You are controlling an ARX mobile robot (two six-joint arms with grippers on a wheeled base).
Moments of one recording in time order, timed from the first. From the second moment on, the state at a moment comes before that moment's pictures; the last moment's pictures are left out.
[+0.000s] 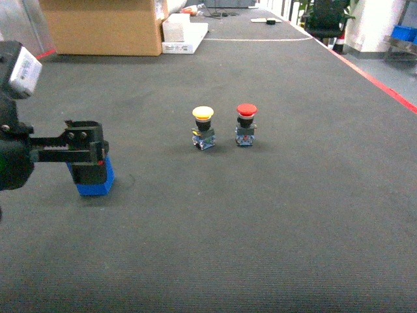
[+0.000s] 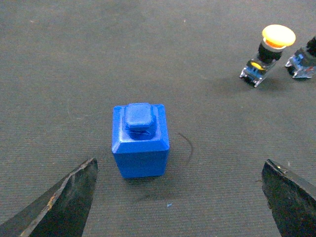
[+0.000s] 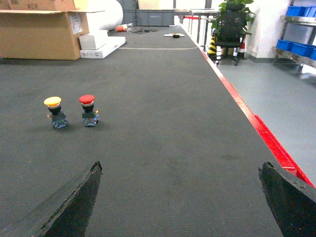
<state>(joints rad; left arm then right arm) -0.17 1.67 0.62 0.63 -0.06 -0.08 0.00 0.01 0.01 -0.01 0.00 0.00</state>
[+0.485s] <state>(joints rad) -0.12 2.07 0.90 0.63 -0.02 -0.07 0.00 0.01 0.01 -0.01 0.00 0.00</state>
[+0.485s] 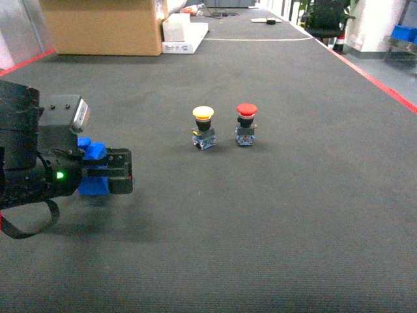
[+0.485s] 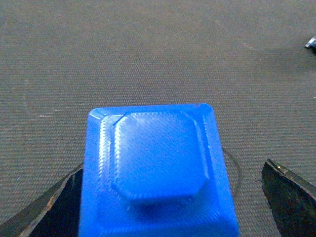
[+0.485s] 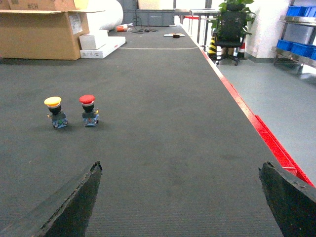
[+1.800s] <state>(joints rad) -0.14 1.31 0.52 0.44 -0.07 0.01 0.00 0.01 0.01 0.00 0.00 0.00</state>
